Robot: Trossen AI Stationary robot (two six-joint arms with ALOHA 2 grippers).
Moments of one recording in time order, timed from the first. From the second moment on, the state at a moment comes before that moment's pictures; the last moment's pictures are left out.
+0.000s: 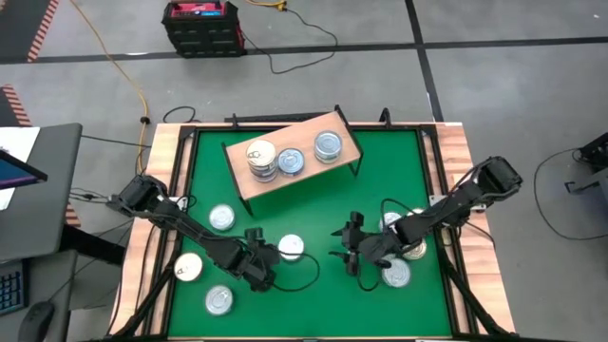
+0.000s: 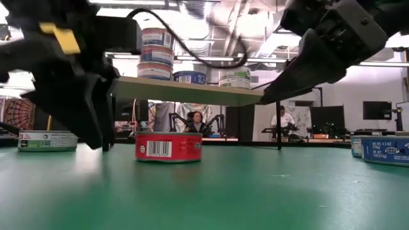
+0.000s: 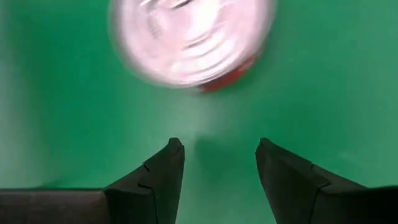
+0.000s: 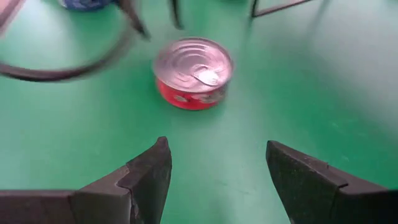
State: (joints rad) left arm -0.53 1.77 1.10 -0.61 -0.44 -0.61; right arm 0.45 1.55 0.69 0.21 0.48 0.33
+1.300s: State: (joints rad) left arm -0.34 1.89 0.99 0.04 -0.40 -0.32; right arm 0.31 1.71 0.78 0.07 0.26 0.34
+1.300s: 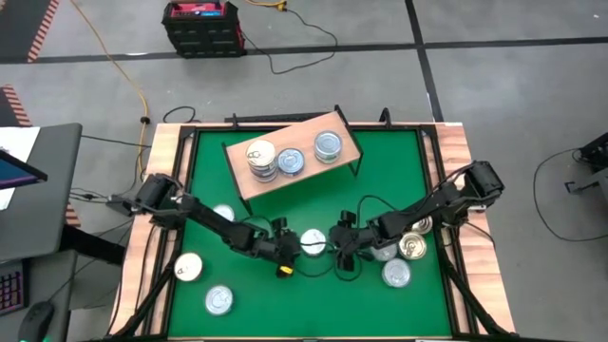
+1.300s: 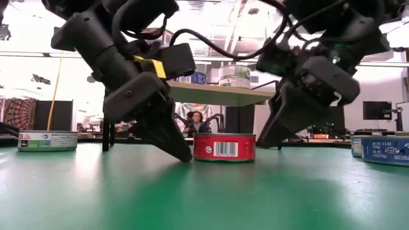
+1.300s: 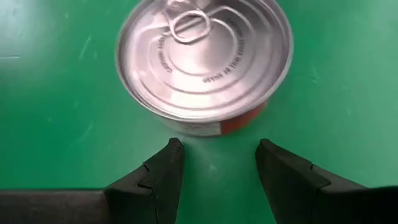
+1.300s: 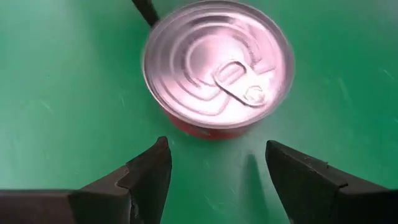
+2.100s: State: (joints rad) left arm -0.31 1.90 1.28 -0.35 -0.45 -0.20; right arm 0.30 1.61 0.85 -0.05 0.27 0.26
